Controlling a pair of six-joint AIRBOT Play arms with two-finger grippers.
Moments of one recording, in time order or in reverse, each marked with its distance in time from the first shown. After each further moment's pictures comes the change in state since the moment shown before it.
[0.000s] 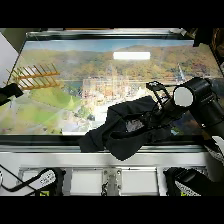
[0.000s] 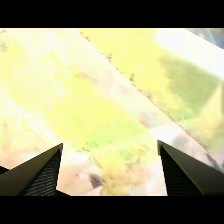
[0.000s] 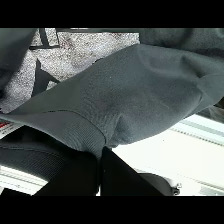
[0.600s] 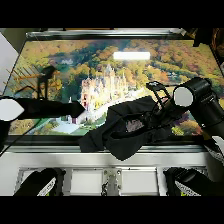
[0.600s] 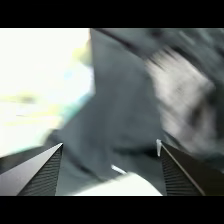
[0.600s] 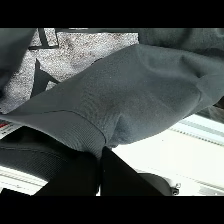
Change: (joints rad) left arm -0.694 0.429 -0.277 -0.254 -0.096 -0.162; right arm 0.000 0.000 0.000 -0.003 0.000 0.000
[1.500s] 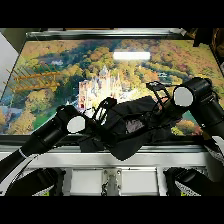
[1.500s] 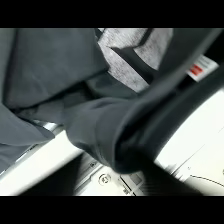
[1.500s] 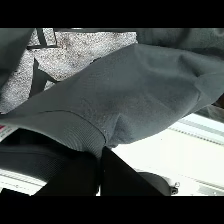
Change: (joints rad) left arm -0.607 -0.246 0.000 -0.006 0.023 -0.066; right arm 0.000 0.000 0.000 -0.004 0.003 0.000
